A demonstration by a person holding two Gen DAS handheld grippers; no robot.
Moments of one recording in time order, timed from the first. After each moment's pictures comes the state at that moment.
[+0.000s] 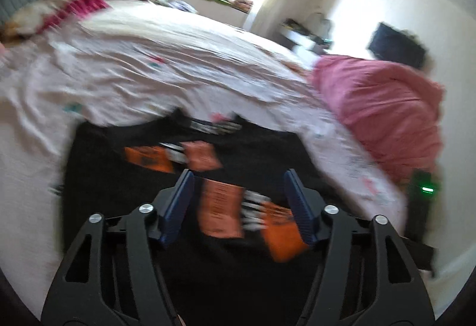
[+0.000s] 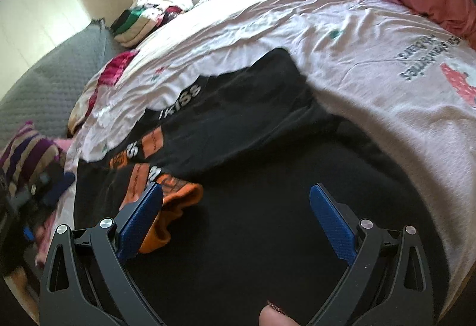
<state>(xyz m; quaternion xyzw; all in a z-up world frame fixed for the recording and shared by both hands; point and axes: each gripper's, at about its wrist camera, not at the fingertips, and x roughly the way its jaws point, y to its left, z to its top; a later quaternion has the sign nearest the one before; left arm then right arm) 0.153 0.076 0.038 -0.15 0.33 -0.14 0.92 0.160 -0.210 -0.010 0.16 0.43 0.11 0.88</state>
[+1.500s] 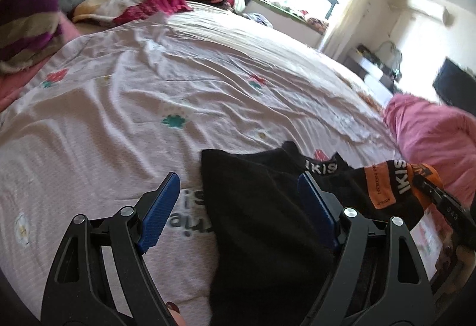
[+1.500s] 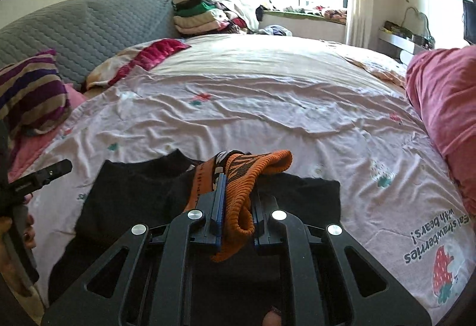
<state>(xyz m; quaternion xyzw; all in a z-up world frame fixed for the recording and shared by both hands) 0.187 0.160 0.029 -0.18 0.34 0.00 0.92 0.237 -0.161 0.064 -0.05 0.34 0.18 0.92</state>
